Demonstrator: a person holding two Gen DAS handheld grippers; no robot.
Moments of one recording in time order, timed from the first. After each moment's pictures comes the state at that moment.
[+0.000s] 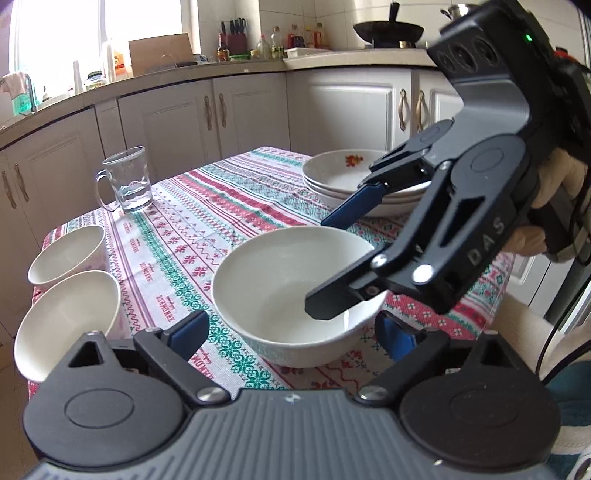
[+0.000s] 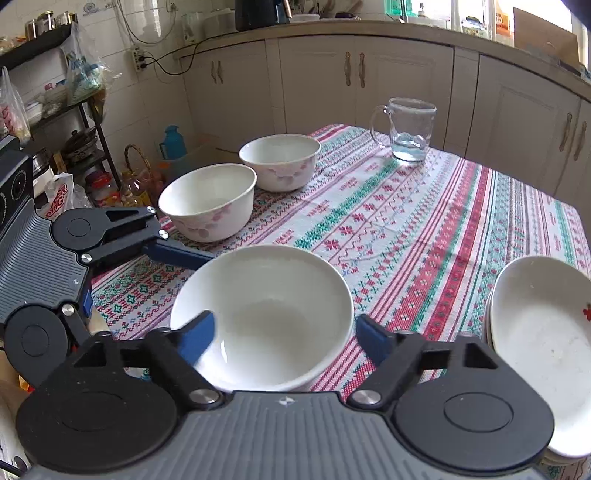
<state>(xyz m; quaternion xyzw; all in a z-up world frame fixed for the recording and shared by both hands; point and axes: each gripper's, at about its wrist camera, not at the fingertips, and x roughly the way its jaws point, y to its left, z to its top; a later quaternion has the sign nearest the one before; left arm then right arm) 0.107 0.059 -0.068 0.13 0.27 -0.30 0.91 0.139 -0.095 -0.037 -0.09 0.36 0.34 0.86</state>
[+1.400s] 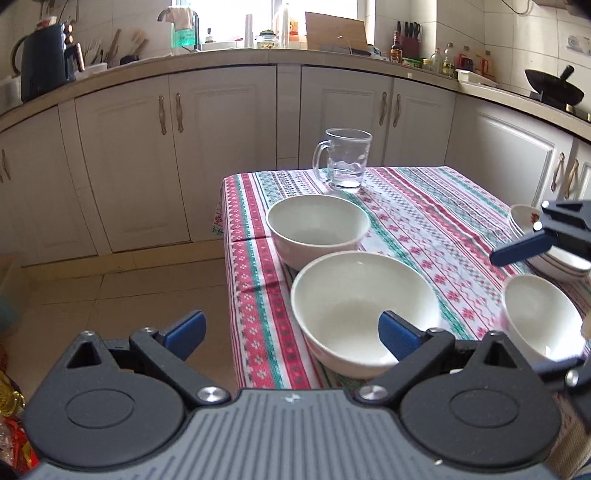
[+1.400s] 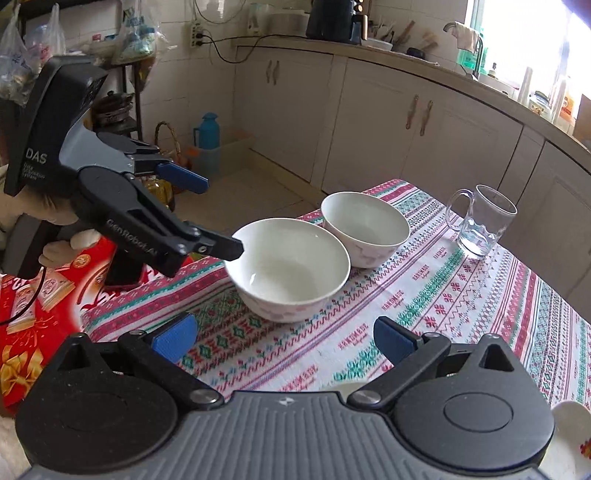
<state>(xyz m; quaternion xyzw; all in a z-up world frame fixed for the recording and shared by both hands) 0.167 0.223 -0.041 0.02 0.31 -0.09 0.94 0.141 0.029 -0.013 -0.20 0.31 0.38 0.85</state>
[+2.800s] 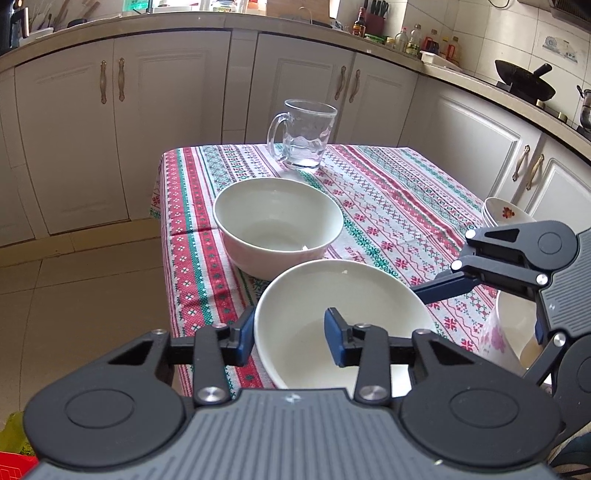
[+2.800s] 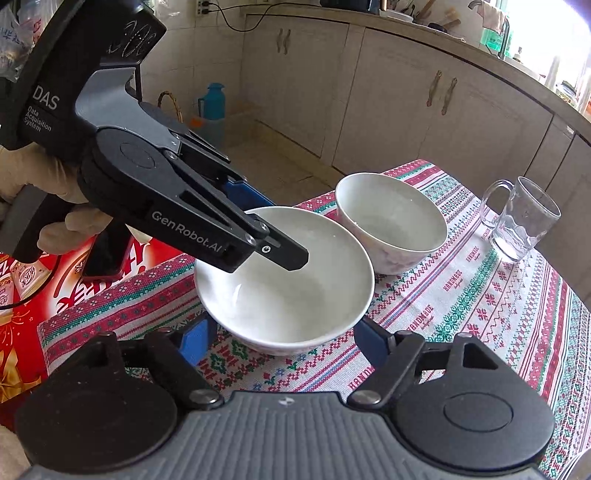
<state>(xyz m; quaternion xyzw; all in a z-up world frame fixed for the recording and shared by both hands) 0.222 0.216 -0.056 0.00 0.36 -0.19 0.91 0.187 0.071 -0.049 -0.23 0.35 0.39 0.82</state>
